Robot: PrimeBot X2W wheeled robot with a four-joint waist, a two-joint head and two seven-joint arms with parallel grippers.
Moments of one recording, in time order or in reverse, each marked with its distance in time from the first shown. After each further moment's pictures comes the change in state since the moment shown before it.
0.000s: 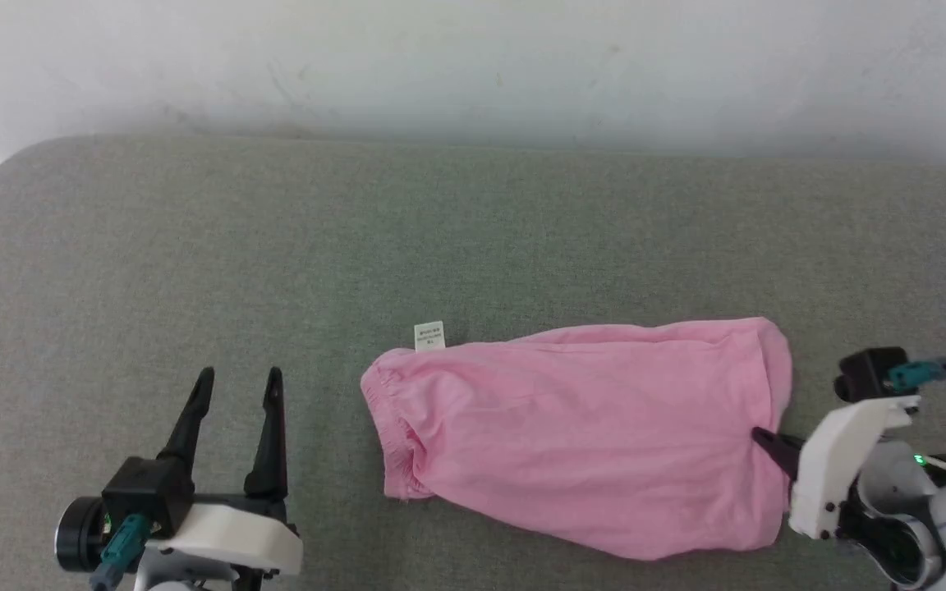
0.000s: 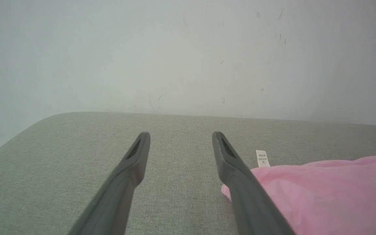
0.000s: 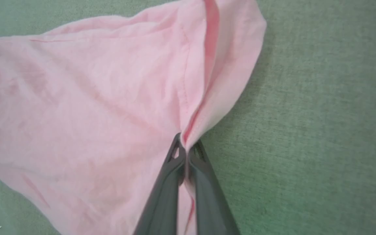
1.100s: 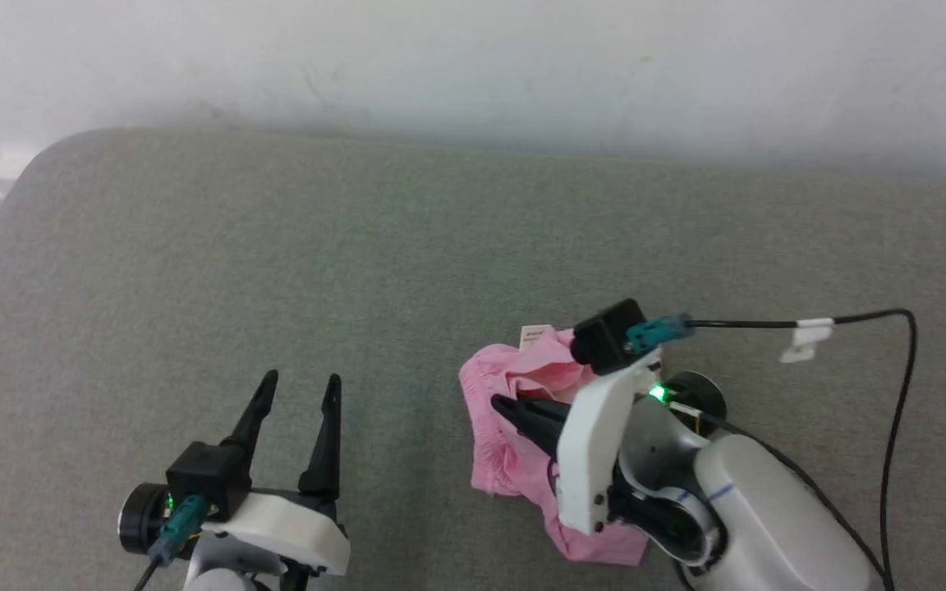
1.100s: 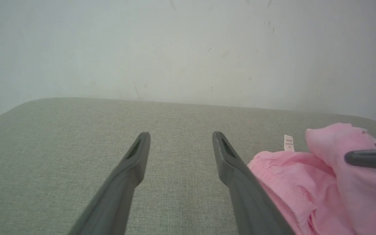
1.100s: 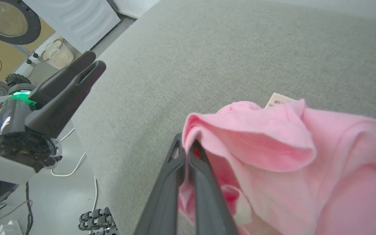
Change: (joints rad) left arm -0.034 -0.039 -0.061 0.077 -0.001 -0.049 0.023; right arm -0.123 0.222 0.318 -0.183 0.006 0.000 -0.009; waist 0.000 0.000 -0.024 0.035
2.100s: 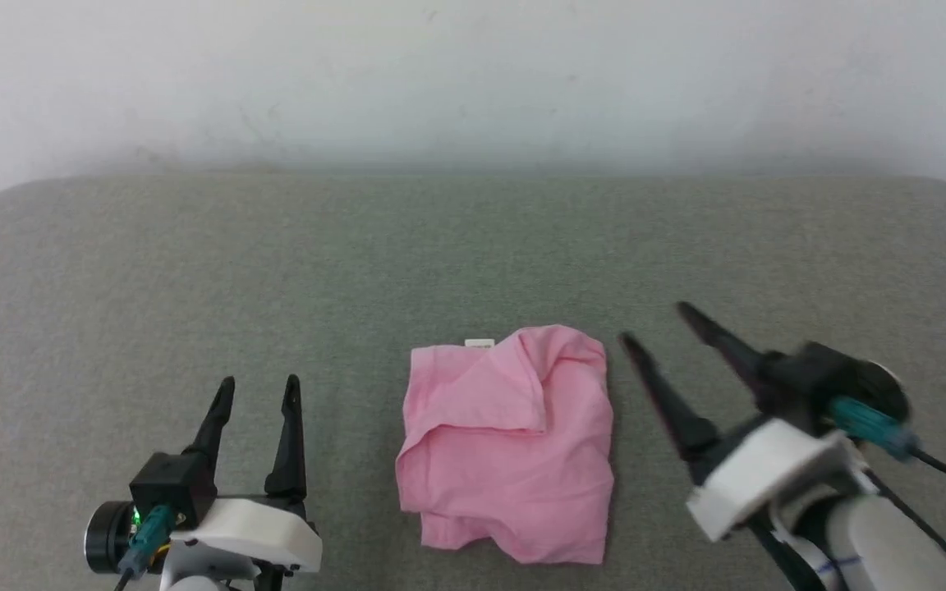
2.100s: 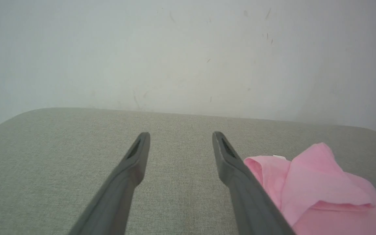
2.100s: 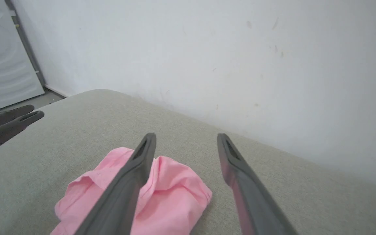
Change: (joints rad) left arm 0.013 -0.019 0.070 0.023 0.007 0.031 -0.023; right arm 0.179 -0.148 -0.157 -0.216 -0.327 0.000 -0.479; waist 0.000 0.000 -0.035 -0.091
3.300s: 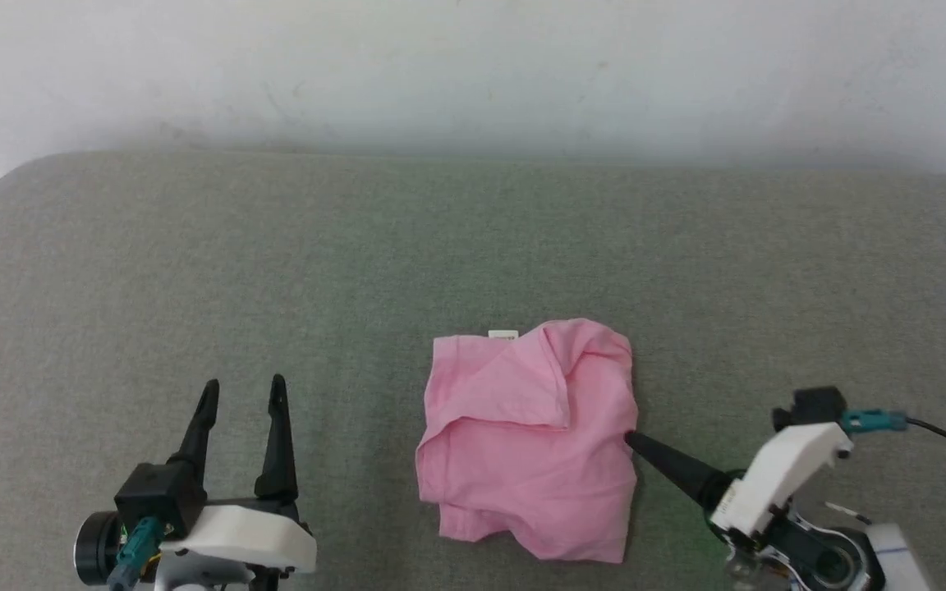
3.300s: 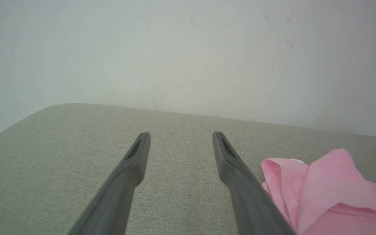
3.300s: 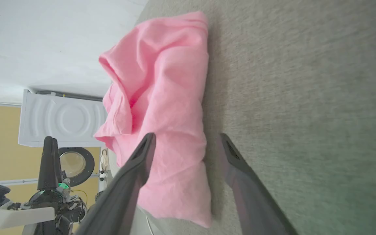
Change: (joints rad) left arm 0.037 -0.045 0.066 -0.049 0.040 -0.005 0.000; right arm 0.028 0.176 -0.303 0.387 0.746 -0.001 0.533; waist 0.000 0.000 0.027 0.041
